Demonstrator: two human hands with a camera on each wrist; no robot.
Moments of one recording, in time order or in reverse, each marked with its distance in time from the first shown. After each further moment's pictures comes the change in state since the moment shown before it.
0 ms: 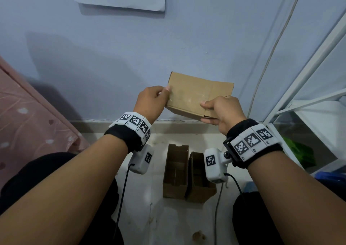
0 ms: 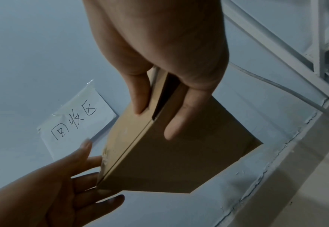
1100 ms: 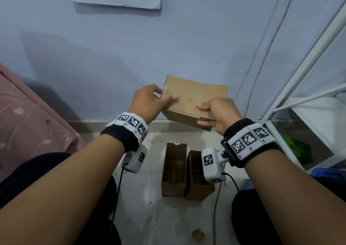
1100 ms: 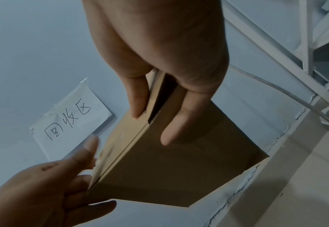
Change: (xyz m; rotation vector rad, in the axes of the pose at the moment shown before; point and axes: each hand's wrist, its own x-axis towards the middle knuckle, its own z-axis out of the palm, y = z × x) left_hand -0.002 -0.001 -0.001 0.059 0.008 -0.023; right_hand 0.004 0.007 -0.005 -0.025 -0.052 0.081
